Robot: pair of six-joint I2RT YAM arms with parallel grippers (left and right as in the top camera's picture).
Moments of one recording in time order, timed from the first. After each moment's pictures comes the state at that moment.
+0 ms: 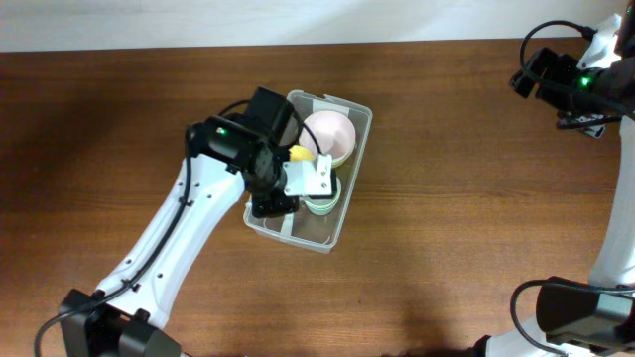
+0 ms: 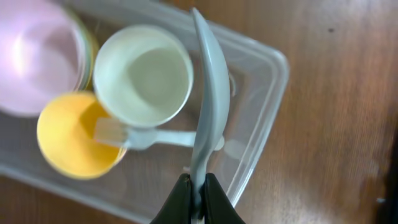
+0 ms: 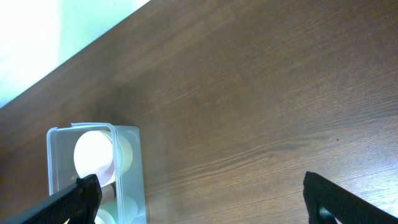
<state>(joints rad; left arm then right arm) -0.45 1.66 1.56 -1.25 0.25 1.09 -0.28 1.76 2.11 -1.39 -0.25 0.27</state>
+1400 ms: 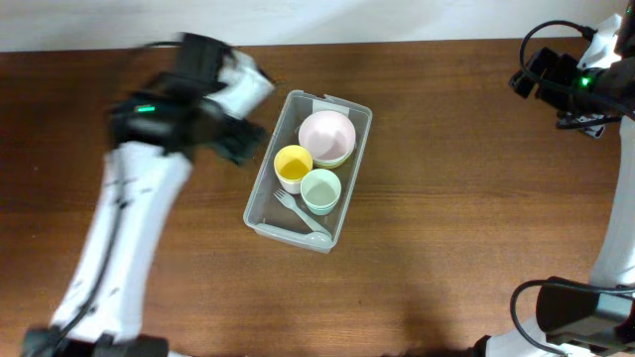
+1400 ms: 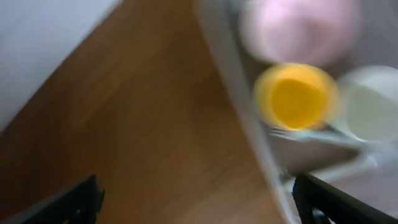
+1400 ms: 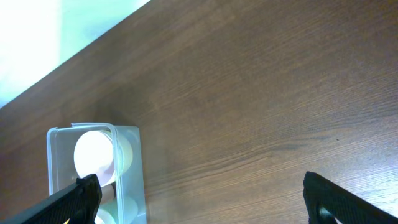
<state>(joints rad) -0.21 1.63 1.80 -1.15 -0.08 0.39 -0.28 1.76 2.11 -1.39 -0.25 0.27</state>
